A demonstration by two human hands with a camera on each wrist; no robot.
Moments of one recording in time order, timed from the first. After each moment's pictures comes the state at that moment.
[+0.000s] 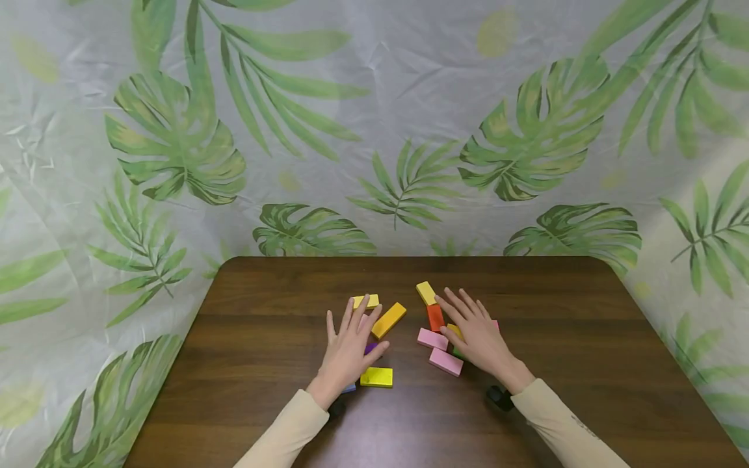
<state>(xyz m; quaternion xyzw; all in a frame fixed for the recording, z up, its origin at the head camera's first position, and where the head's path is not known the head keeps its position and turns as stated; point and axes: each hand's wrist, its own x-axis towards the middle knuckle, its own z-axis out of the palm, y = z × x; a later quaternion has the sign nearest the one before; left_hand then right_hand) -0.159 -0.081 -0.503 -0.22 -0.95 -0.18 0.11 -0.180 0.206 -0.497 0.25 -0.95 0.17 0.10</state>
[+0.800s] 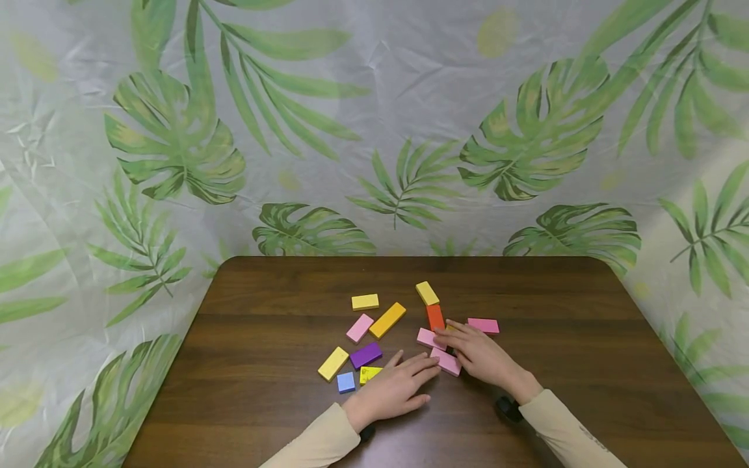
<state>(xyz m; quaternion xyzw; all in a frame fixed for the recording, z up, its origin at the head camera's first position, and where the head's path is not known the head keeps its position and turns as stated) -0.126 -0.020 -0.515 -0.47 -0.88 -0.07 0.02 -0.167 0.221 -0.515 0.37 -0.91 0.17 0.05</state>
